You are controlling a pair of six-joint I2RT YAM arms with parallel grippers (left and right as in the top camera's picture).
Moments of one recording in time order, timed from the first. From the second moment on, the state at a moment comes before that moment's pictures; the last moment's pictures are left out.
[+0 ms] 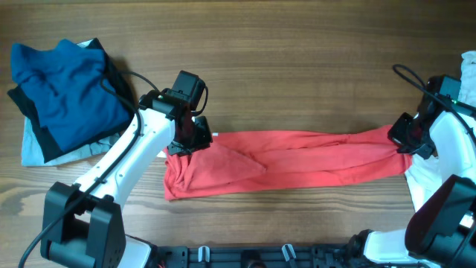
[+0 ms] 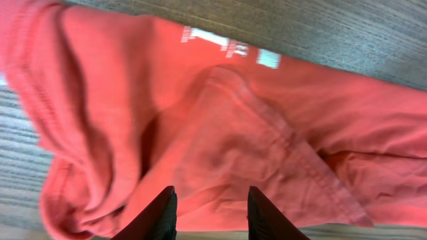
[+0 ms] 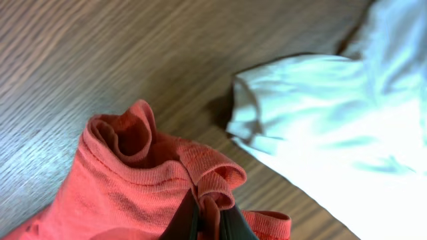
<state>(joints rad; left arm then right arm) -0.37 1.61 1.14 -1.01 0.13 -0.65 -0.40 1.61 1.08 -0.90 0.15 0.32</state>
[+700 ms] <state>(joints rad) -0.37 1.61 1.14 -1.01 0.13 -0.65 -0.02 1.53 1.13 -0.97 0.07 0.30</state>
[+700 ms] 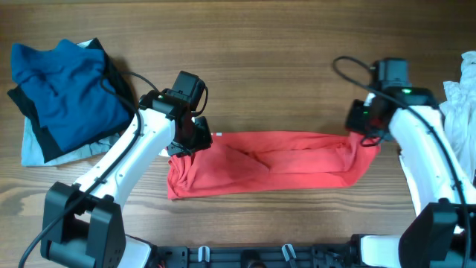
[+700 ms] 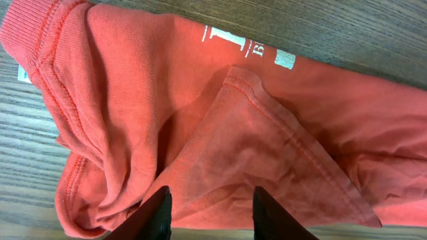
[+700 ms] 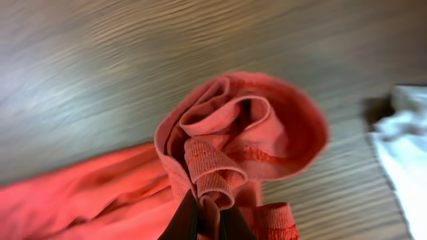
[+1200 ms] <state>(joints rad) -0.37 1.61 1.14 -1.01 0.13 -0.65 0.27 1.53 1.11 -0.94 0.02 0.33</state>
